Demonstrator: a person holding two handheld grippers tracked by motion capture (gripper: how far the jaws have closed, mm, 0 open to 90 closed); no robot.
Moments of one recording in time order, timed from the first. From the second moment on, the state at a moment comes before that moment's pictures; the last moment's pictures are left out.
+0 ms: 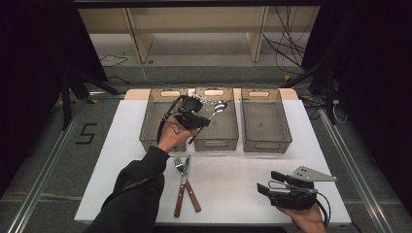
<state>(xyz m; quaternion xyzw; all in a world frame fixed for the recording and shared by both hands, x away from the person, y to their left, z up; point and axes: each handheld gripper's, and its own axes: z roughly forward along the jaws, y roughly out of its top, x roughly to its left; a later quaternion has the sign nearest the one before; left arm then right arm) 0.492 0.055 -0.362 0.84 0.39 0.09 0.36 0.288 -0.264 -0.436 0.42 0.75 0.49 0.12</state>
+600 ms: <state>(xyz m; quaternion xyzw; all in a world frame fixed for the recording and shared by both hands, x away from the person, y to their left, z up) 0.525 0.044 -0.364 0.82 0.43 0.10 0.37 0.287 -0.264 -0.436 0.42 0.75 0.50 0.12</state>
